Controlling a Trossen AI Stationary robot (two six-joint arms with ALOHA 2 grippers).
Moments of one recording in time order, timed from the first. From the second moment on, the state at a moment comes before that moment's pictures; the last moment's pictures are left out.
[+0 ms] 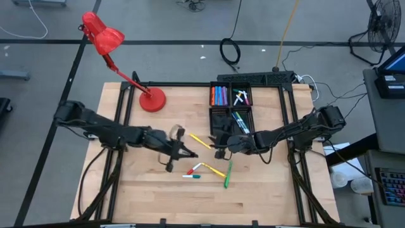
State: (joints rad) left arm -0.21 1.32 0.64 0.36 0.02 0.27; right arm 0.21 1.57 0.88 0.18 0.68 -0.09
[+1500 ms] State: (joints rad) left arm -0.13 1.20 0.65 0.62 0.13 0.29; right arm 0.18 1.84 1.03 1.02 0.16 -0.27
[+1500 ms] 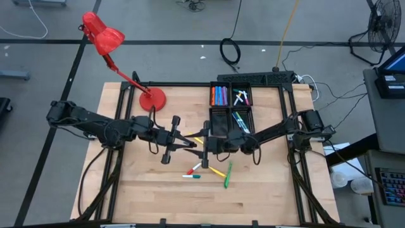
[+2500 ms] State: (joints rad) left arm -0.13 1.20 0.65 0.65 0.13 0.14; right arm 0.16 1.83 1.03 0.96 0.16 -0.29
